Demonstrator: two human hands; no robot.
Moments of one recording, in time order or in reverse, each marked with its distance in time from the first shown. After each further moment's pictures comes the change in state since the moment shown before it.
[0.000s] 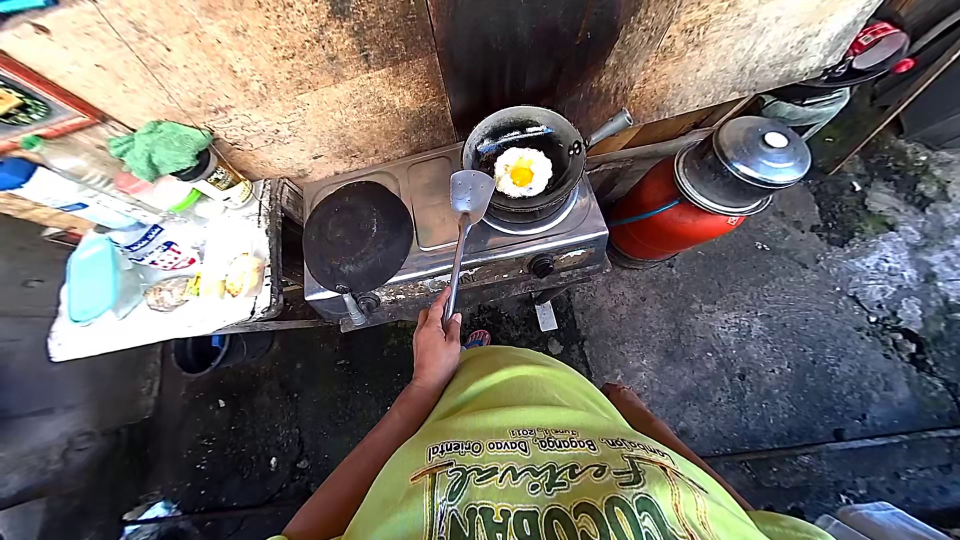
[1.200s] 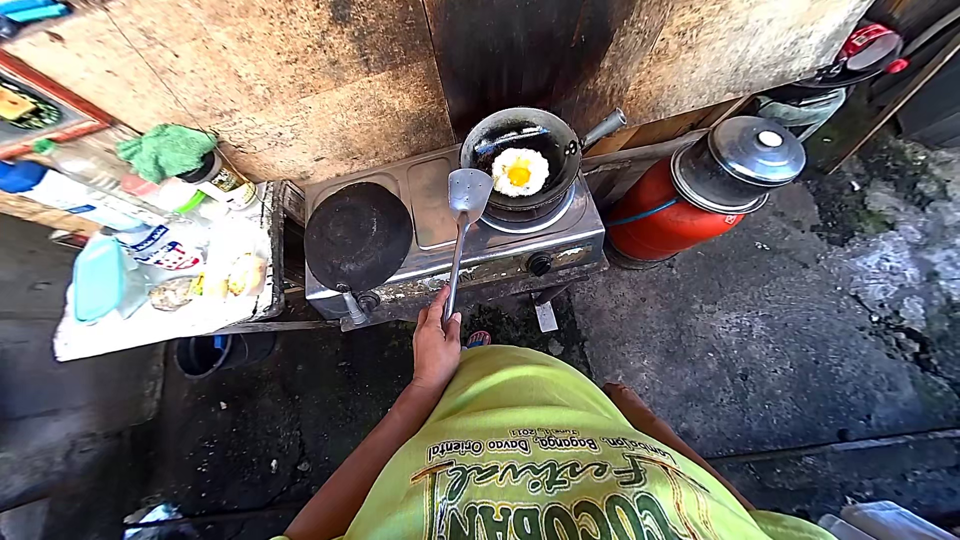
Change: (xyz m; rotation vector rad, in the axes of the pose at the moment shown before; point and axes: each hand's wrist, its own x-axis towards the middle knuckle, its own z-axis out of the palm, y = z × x) left_hand -0.009 0.001 0.003 -0.004 0.024 0.009; right_hand -0.012 0.004 -0.002 -0.003 -0.008 -0.042
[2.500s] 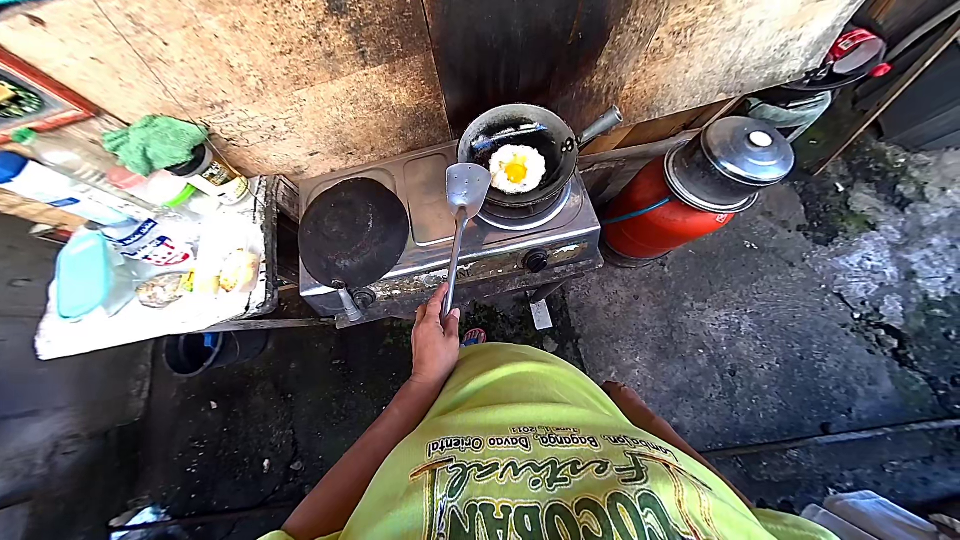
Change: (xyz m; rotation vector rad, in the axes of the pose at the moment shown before) left_hand -0.001 0.000 0.001 -0.001 0.000 0.016; right_hand -0.008 0.003 -0.002 0.029 0.012 0.031
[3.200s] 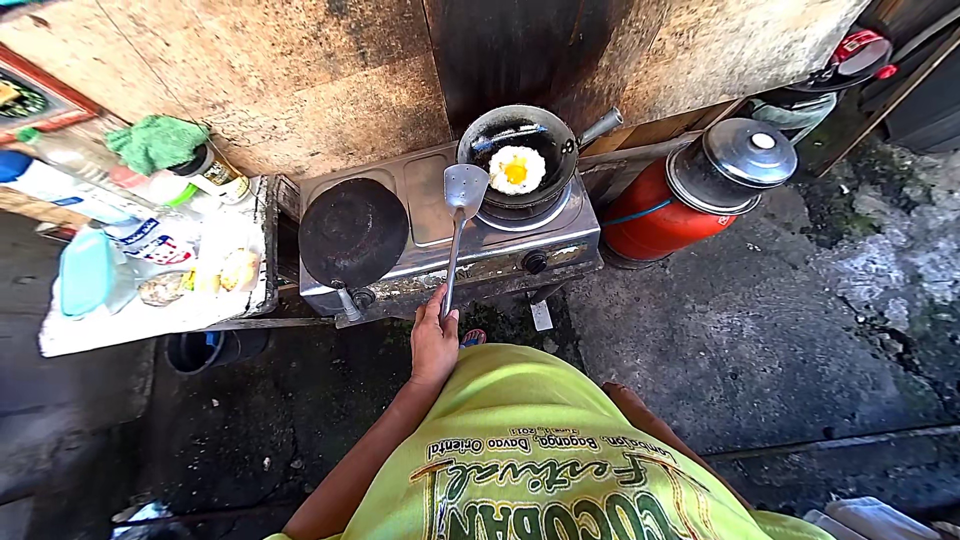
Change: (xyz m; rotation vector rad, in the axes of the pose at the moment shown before) left_hand 0.000 -0.001 0.005 -0.013 0.028 0.002; right_hand 0.010 0.006 0.001 -0.019 -0.010 0.008
